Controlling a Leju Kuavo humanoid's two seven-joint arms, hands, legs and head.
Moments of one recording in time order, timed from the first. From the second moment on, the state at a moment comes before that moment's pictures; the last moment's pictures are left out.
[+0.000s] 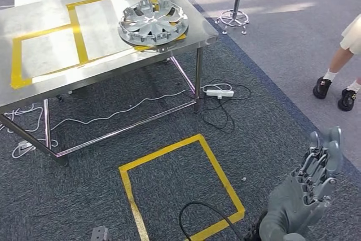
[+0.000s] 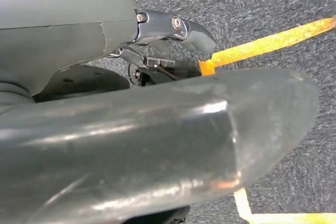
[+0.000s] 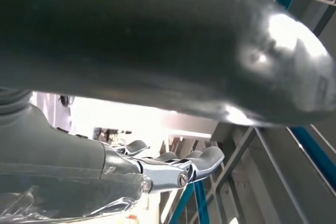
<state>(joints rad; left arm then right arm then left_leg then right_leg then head) -0.08 -0.26 1.01 -0.21 -0.84 0.03 -0.39 0.24 0.05 0.51 -2.11 0.47 -0.68 -0.64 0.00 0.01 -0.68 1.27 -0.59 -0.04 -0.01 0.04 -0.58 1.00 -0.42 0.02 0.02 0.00</state>
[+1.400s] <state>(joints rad) -0.09 -0.25 1.01 -0.21 -0.86 0.02 -0.39 0.23 0.05 0.51 -2.11 0.50 -0.68 -0.62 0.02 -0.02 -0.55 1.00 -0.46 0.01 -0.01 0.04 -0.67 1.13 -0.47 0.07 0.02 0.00</state>
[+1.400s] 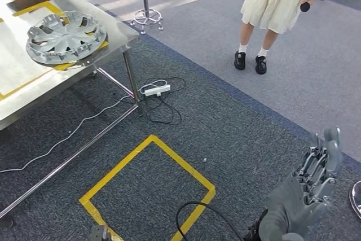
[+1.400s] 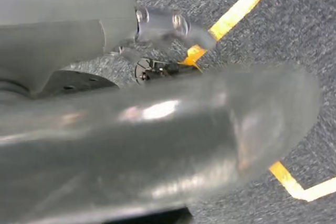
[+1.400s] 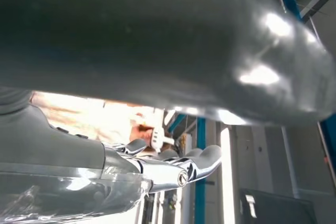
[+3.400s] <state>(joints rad) -0.09 -0.24 1.01 -0.21 -0.87 0.02 -0.40 0.21 0.05 0.54 -2.10 0.49 -0.68 -0.62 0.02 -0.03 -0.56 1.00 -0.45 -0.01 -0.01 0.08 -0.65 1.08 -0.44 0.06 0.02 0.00</state>
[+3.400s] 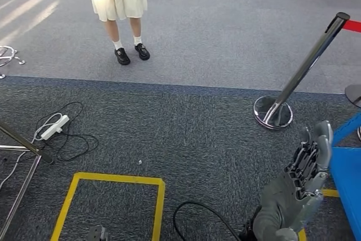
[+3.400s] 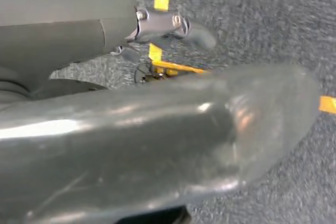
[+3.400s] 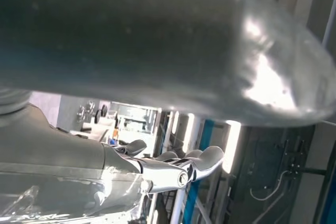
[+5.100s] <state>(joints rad) -0.08 -0.24 1.01 -0.21 -0.89 -0.07 -0.50 0.23 0.11 0.47 -2.10 0.58 -0.68 -0.66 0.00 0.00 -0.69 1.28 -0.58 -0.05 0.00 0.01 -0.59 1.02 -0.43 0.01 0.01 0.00</state>
